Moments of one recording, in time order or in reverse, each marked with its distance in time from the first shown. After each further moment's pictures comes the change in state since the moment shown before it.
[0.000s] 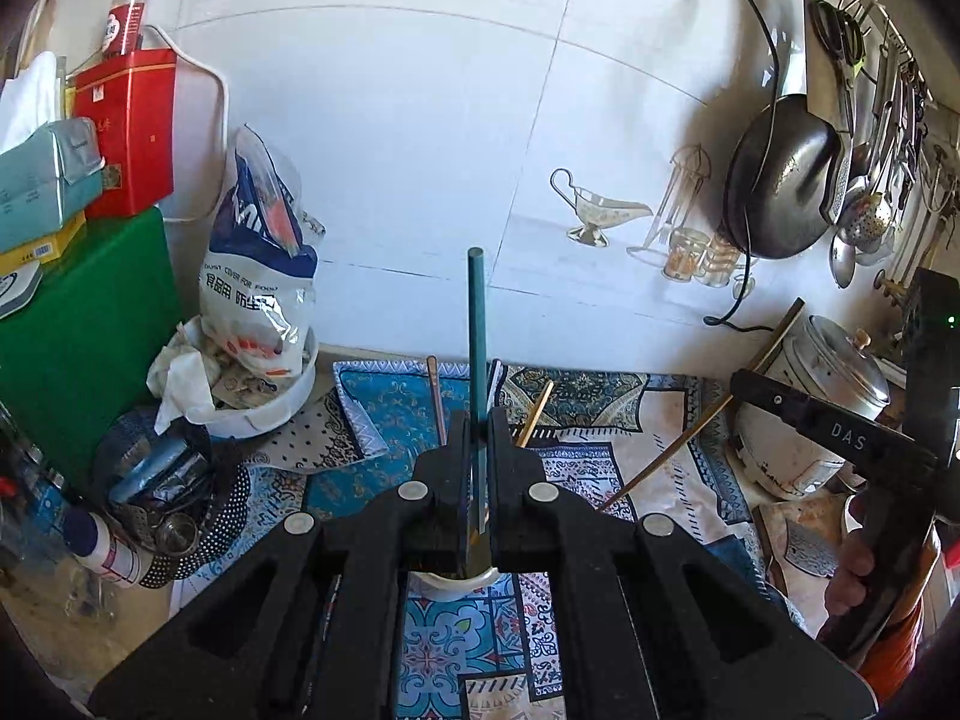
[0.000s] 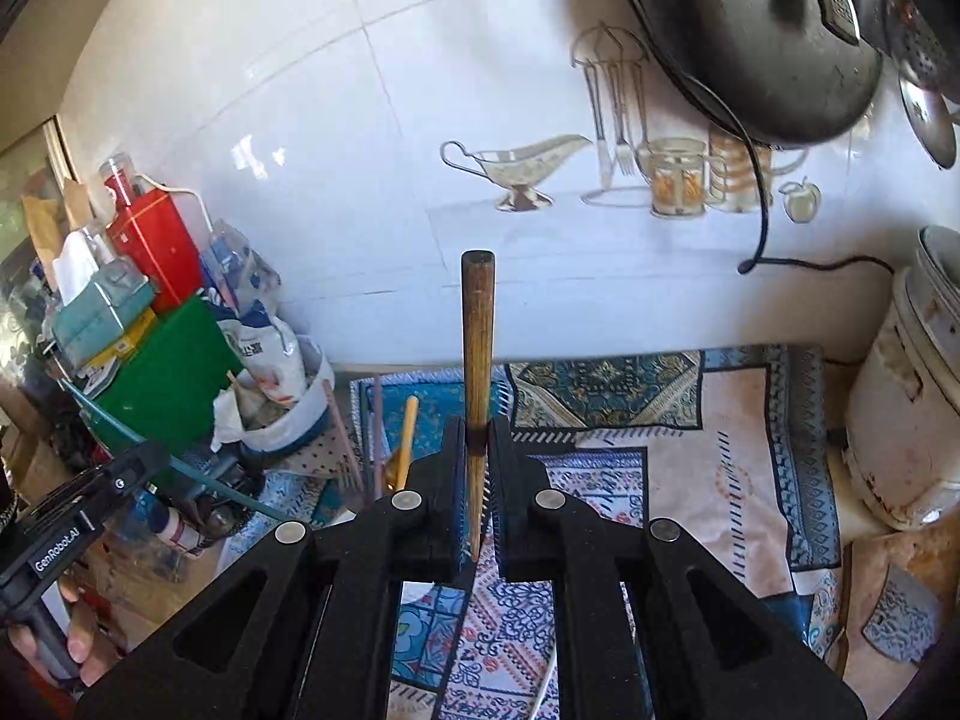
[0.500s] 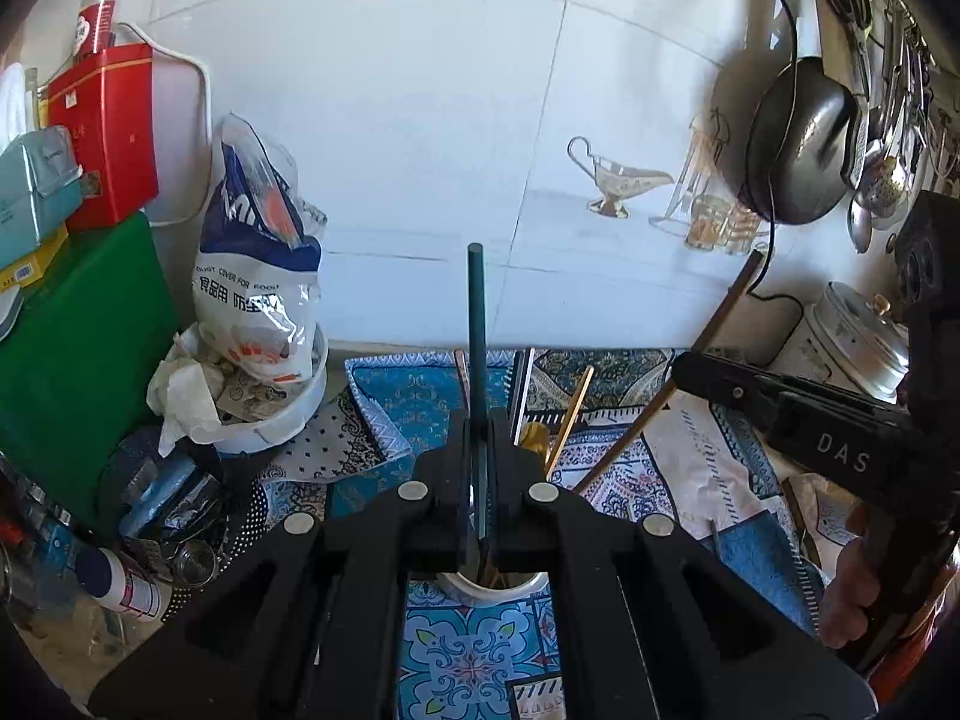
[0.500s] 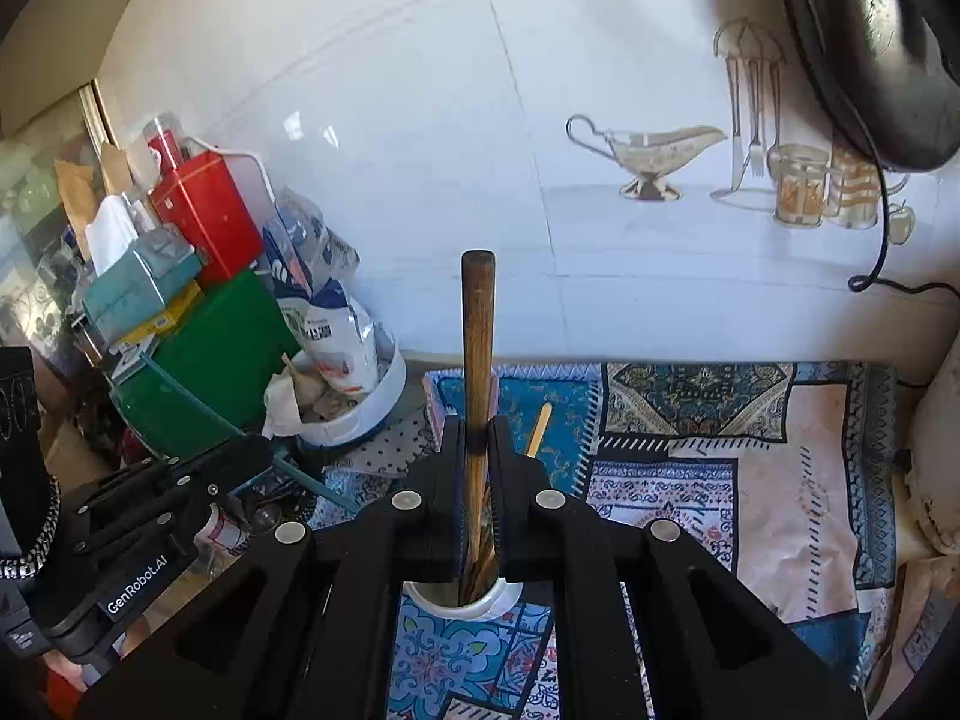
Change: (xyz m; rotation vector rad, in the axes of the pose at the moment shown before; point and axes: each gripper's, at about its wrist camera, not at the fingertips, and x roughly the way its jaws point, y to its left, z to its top) left arm 0.036 0.018 -0.002 0.066 0.071 0.008; right arm 0.058 0.053 -0.012 -0.037 0.099 0.065
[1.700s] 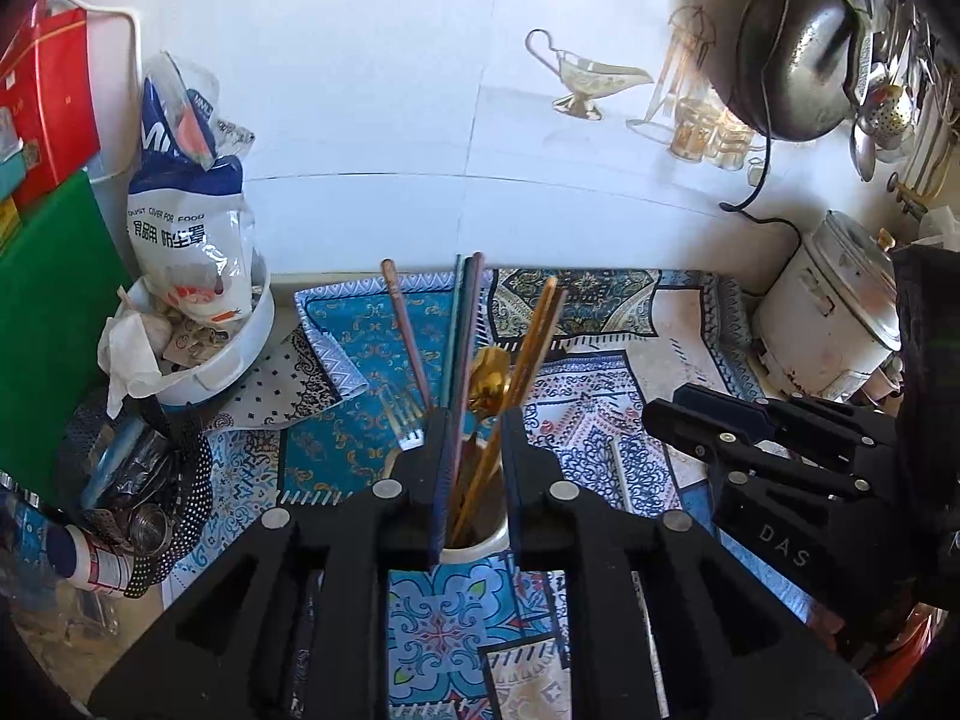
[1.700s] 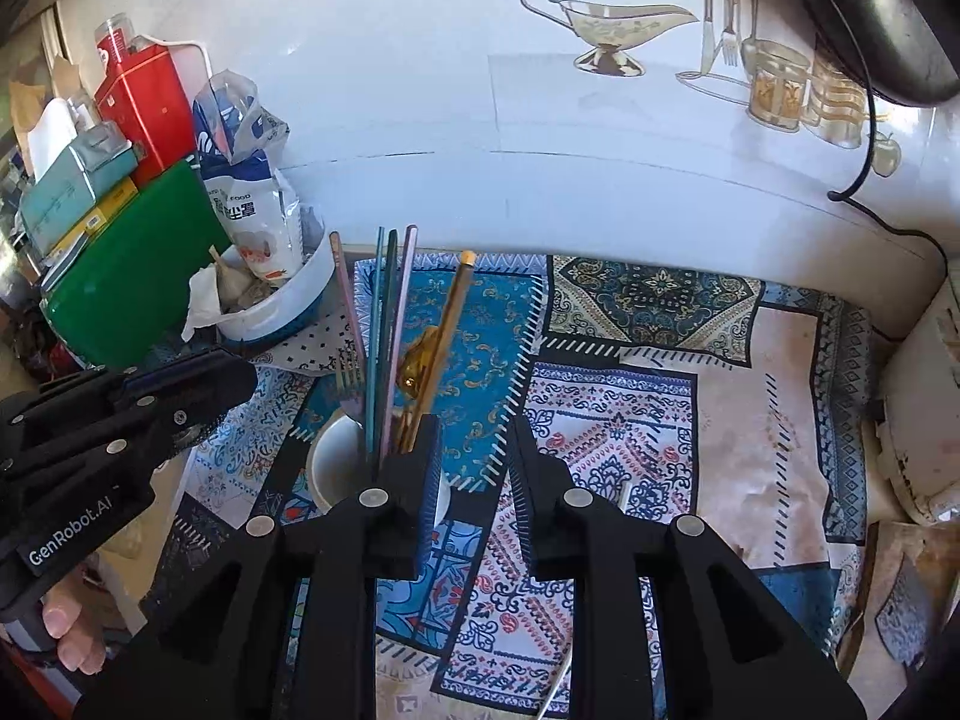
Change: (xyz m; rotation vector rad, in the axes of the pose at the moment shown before) left arm 0.038 -0.037 -0.017 0.039 0.161 -0.027; right arm 0.005 -0.032 -0.037 -0.044 0.141 -0.135
